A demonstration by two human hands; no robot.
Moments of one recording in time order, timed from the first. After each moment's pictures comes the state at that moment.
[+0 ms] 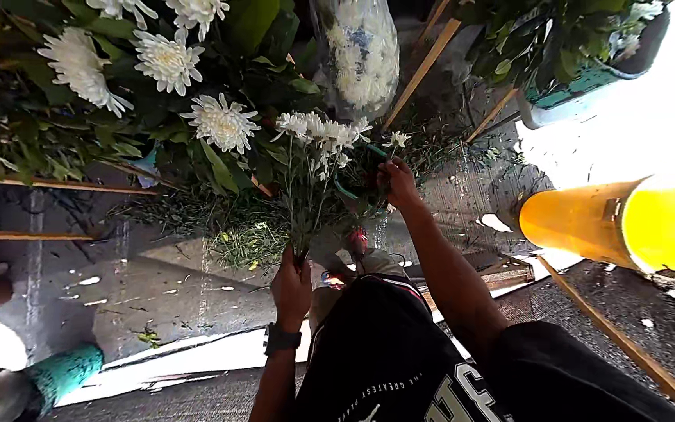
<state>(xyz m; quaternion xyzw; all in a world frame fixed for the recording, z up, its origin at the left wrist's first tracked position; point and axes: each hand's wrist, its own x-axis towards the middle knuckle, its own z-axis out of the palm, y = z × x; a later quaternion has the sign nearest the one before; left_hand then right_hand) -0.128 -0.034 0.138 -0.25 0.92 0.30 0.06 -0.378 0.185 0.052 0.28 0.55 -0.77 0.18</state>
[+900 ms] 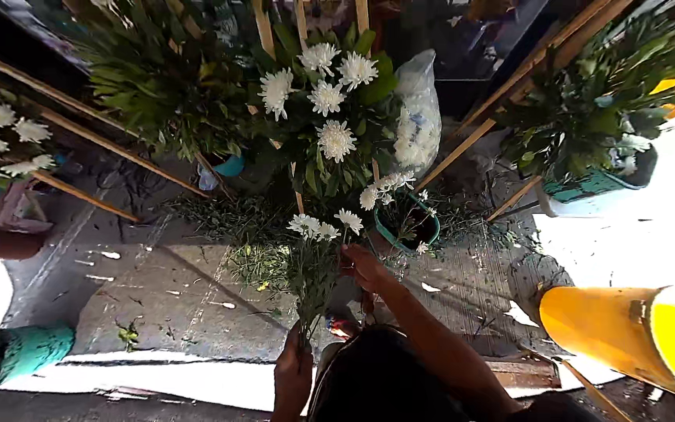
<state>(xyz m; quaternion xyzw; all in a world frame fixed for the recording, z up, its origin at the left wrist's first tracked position) 0.082 -0.056 0.159 -0.33 0.84 0.44 -0.03 -0.189 0.035 0.136 0.12 0.51 -0.71 0.47</state>
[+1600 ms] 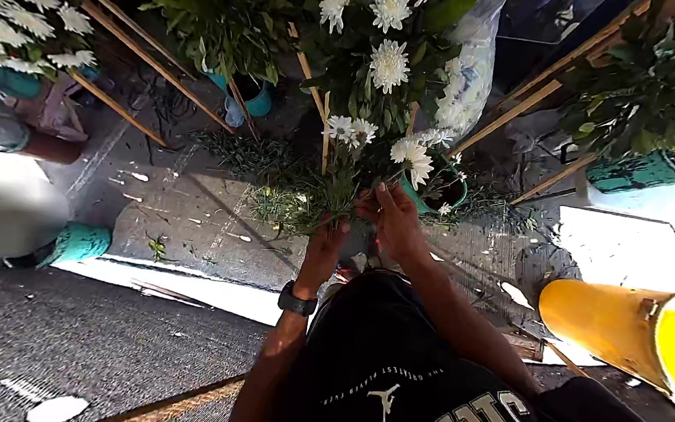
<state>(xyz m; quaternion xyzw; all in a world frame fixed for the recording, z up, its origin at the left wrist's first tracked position) 0.024 -0.079 0.207 -0.23 0.67 0.69 -0.11 -0.100 0.037 0.256 0.01 0.51 -0.80 0.32</state>
